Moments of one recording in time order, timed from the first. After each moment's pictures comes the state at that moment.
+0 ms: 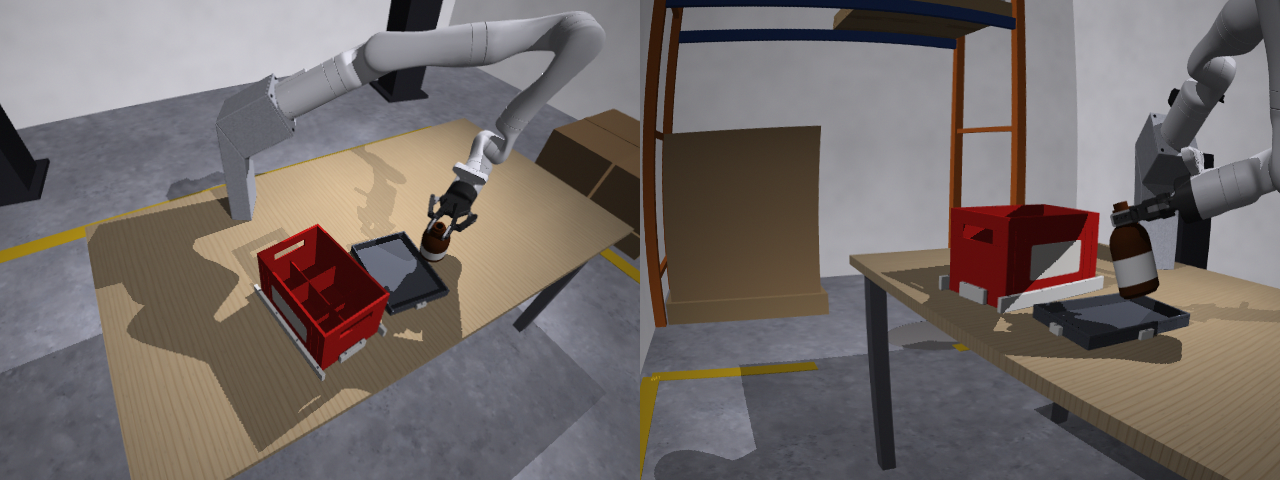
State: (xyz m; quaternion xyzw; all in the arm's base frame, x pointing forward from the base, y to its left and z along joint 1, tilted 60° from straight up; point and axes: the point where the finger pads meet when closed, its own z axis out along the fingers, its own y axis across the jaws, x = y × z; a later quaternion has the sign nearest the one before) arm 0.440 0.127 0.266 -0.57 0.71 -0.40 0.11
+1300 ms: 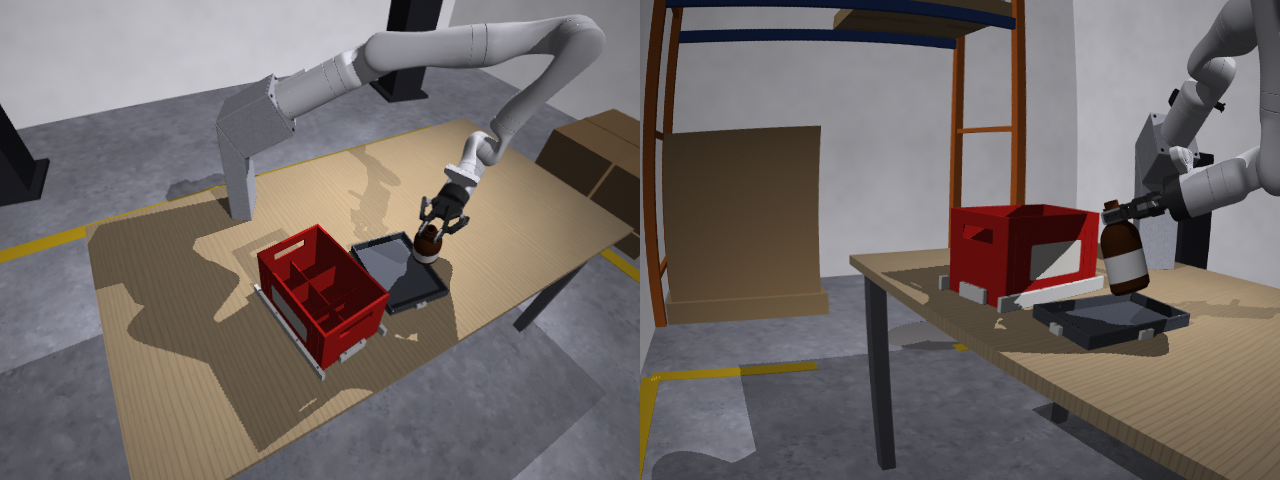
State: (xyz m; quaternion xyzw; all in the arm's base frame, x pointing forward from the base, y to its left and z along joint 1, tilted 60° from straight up) arm 0.441 0.112 0.245 -0.57 0.71 -0.40 0.11
